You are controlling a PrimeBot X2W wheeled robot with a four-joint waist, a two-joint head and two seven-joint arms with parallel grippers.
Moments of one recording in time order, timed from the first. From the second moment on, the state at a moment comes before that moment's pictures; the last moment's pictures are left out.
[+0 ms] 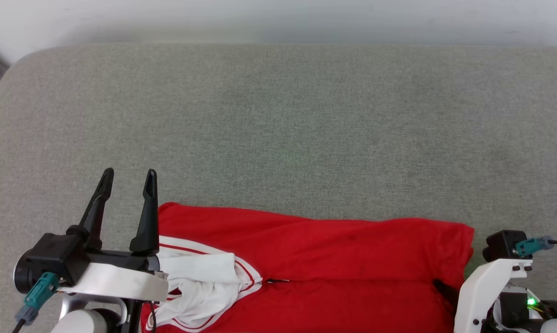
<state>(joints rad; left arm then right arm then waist) -0.09 0.47 -0.31 -0.20 -0.55 0.22 -0.26 -0.01 -0.10 -0.05 0.03 0.40 0.13 0.81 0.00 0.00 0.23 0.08</state>
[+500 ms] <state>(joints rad) -0.07 0.49 -0.31 -0.20 -0.54 0.24 -0.25 -0.11 -0.17 -0.25 0.03 0.39 0.13 0.82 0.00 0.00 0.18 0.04</state>
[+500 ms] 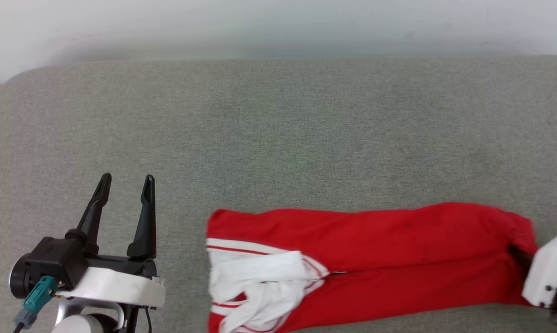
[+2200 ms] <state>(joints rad) -0.12 0.49 -0.35 -0.18 -0.54 0.23 -0.23 -0.34 -0.05 0.34 0.31 1.15 0.13 0.76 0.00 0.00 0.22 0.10</state>
